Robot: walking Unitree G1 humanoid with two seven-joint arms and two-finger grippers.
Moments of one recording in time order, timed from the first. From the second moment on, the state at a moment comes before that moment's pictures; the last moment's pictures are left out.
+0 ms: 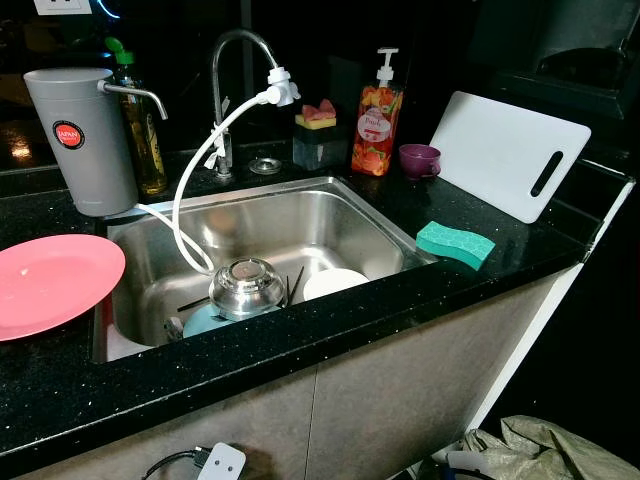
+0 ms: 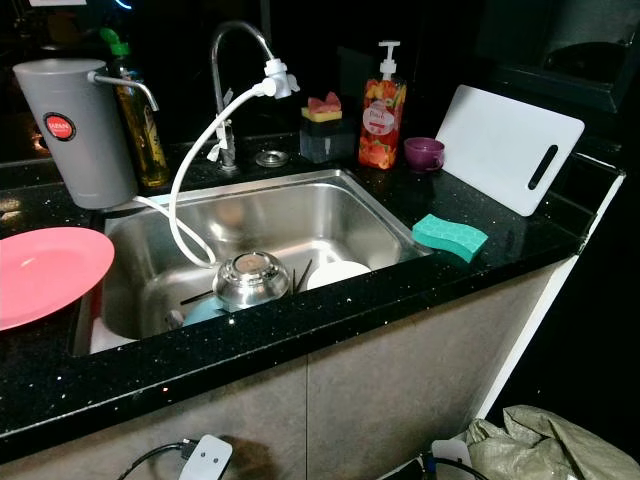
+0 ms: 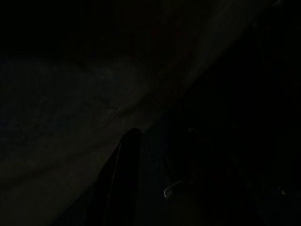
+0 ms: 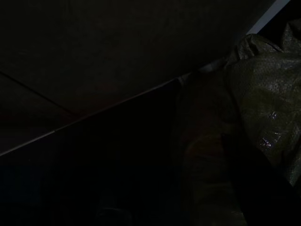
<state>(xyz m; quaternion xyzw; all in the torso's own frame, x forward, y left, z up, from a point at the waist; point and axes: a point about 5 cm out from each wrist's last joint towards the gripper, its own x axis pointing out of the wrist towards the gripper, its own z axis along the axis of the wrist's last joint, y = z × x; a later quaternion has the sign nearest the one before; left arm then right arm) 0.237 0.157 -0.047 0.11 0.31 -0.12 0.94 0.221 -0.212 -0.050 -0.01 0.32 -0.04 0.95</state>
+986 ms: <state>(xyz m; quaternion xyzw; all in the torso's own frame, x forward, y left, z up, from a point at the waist) 0.234 0.160 -0.044 0.11 0.29 -0.13 0.94 0.221 -0.212 -0.050 -0.02 0.32 -0.03 0.95</state>
